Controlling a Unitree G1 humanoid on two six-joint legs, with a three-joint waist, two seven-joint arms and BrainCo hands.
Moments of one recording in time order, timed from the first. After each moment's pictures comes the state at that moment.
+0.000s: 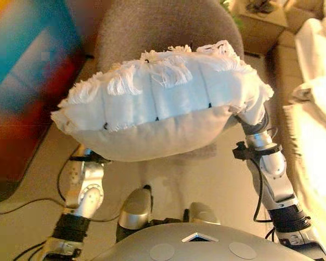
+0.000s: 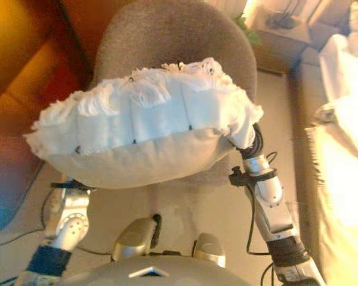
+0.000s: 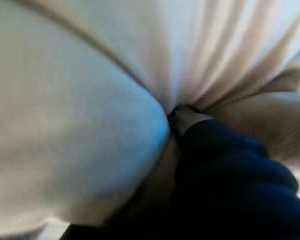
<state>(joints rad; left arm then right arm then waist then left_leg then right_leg) 0.10 0.42 -0.14 -0.10 -0.89 -0.42 -0.12 0.03 -0.42 0.20 -0.24 0.38 -0.38 0.06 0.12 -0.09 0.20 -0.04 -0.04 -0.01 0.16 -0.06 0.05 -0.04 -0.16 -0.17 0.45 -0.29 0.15</state>
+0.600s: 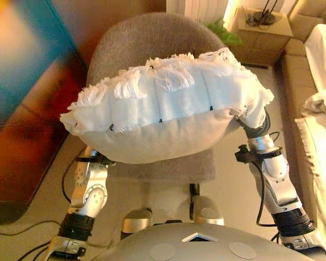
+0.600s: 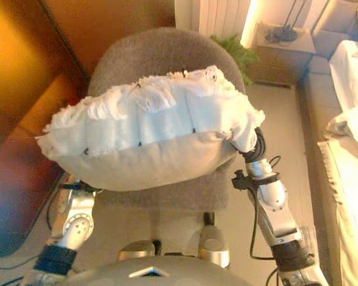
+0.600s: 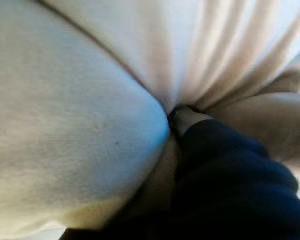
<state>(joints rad) 0.12 0.37 -0.21 -0.05 -0.90 -0.42 -0.17 0.05 -0.55 0.15 -0.23 0.42 -0.37 0.06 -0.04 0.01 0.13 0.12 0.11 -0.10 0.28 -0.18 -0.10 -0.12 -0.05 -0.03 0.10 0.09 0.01</state>
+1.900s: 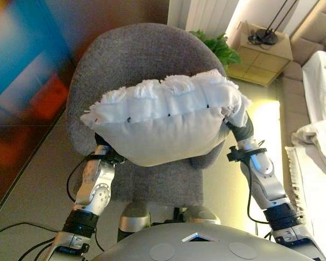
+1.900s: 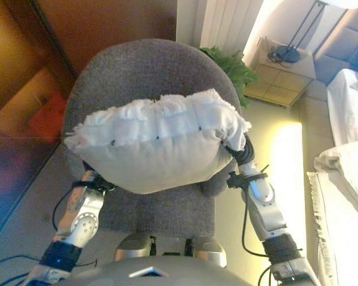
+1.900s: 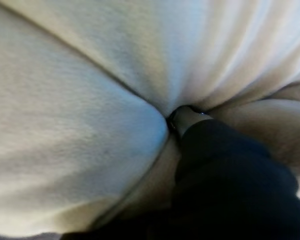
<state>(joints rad) 0.08 0.35 -0.23 0.15 -0.70 -0.22 0.04 0.02 -0.40 0.27 0.13 0.43 -0.25 0.04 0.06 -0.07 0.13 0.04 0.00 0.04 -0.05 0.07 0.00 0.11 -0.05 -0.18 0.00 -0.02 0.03</state>
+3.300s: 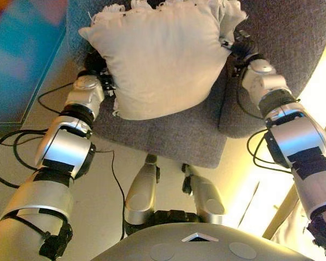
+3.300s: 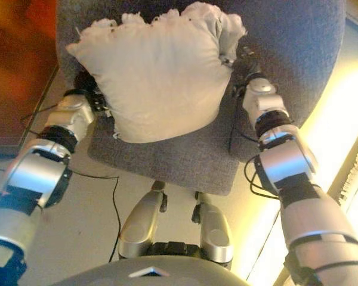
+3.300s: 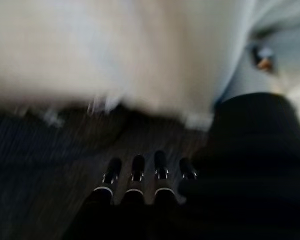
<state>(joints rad) -1.03 0.53 -0.43 1.24 -0.69 0.01 0.13 -1.16 -0.49 0.39 1.23 0.71 0.04 -0.07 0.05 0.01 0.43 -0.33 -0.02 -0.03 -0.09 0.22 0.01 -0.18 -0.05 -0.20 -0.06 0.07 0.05</state>
